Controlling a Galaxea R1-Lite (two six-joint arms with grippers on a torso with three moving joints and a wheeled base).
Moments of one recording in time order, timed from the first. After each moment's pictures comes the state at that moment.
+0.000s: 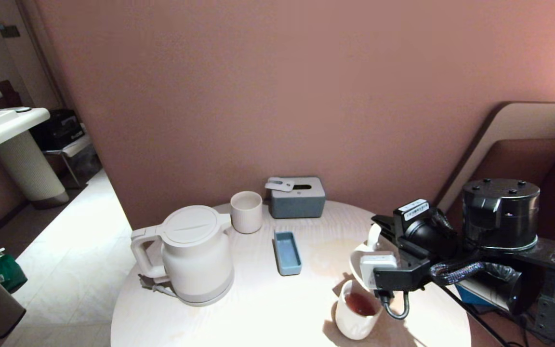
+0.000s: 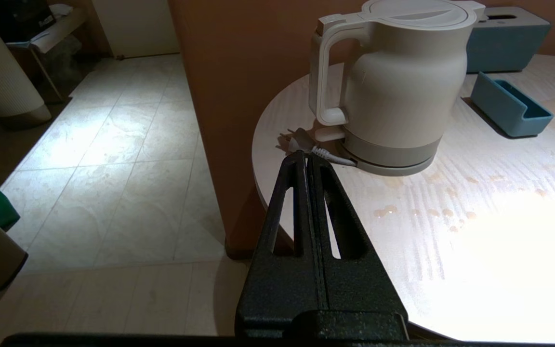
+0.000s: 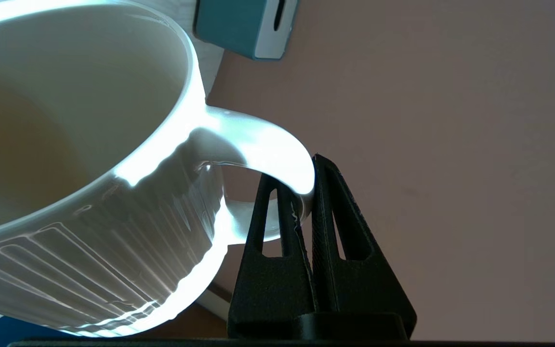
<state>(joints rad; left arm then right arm) 0.00 0.00 0.00 -0.02 0.00 0.01 0.54 1.60 -0.60 -0.67 -0.23 -1.65</state>
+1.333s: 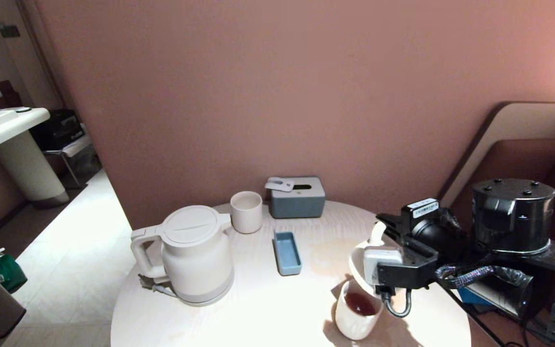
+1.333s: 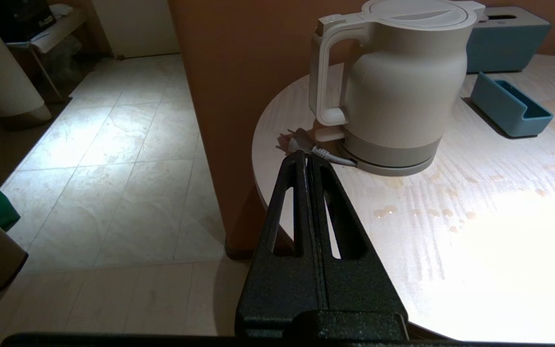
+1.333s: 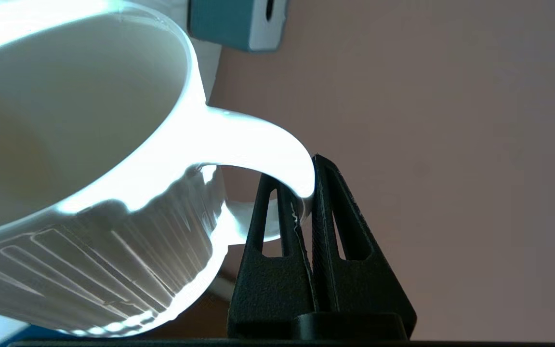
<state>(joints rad) 0.00 0.00 0.00 -0.02 0.00 0.01 0.55 1.56 -0.59 -0.67 -0.26 -1.54</state>
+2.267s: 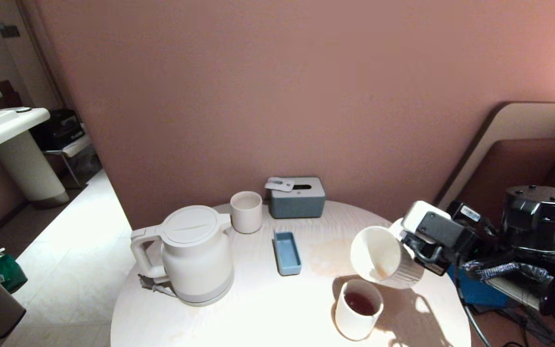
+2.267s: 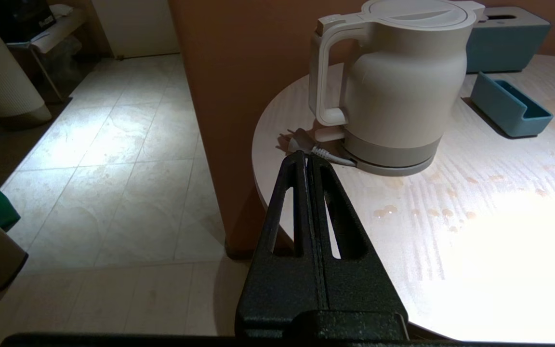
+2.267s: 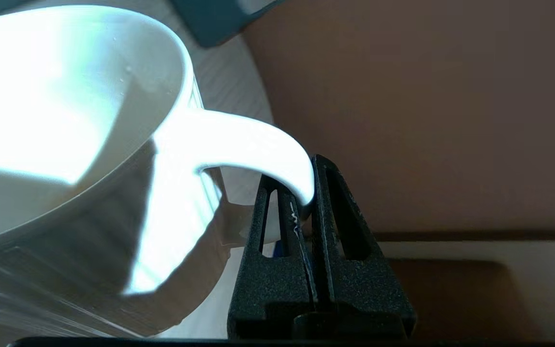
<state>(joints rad) 0.00 0.00 0.00 -0.02 0.00 0.01 0.34 1.58 -0.48 -0.83 -0.11 -0.87</state>
